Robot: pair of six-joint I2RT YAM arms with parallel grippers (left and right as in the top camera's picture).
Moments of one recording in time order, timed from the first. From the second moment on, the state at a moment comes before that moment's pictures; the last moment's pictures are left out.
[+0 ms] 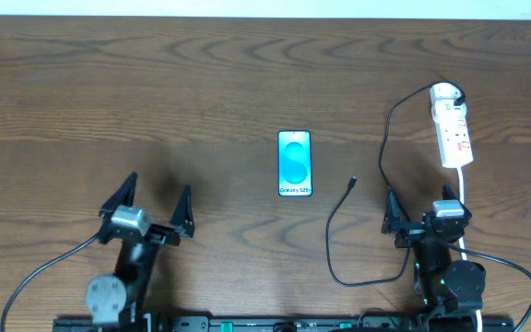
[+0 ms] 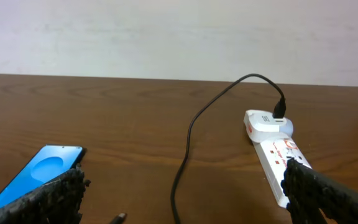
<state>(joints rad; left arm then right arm) 0.05 0.01 0.01 0.22 0.31 -0.20 0.06 0.01 0.01 -0.07 -0.02 -0.01</state>
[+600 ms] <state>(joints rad) 0.05 0.76 0.96 -0.67 0.42 -0.22 0.06 0.01 0.01 -0.07 -0.02 -0.01</state>
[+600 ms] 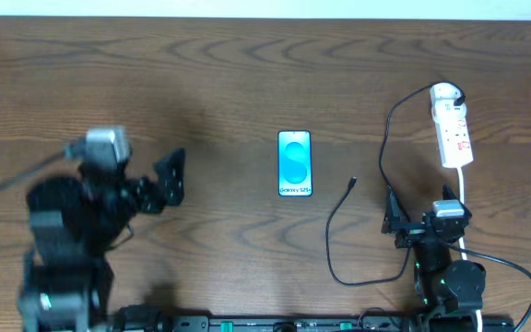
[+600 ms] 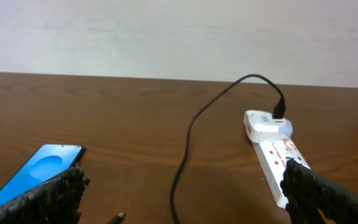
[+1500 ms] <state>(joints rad) -0.41 1.68 1.77 -1.39 0.08 -0.42 0.06 0.01 0.01 -0.07 -0.02 -0.01</state>
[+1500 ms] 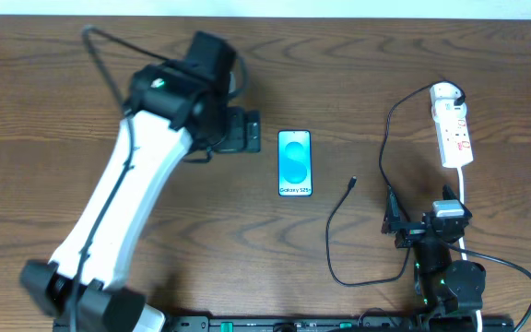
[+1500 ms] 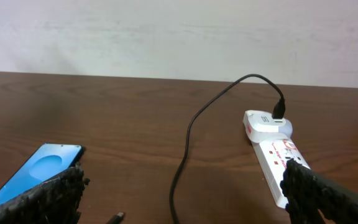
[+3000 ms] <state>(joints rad) -0.64 2.18 1.78 -1.00 0.04 -0.67 0.06 0.01 0.01 -0.07 -0.01 -0.01</state>
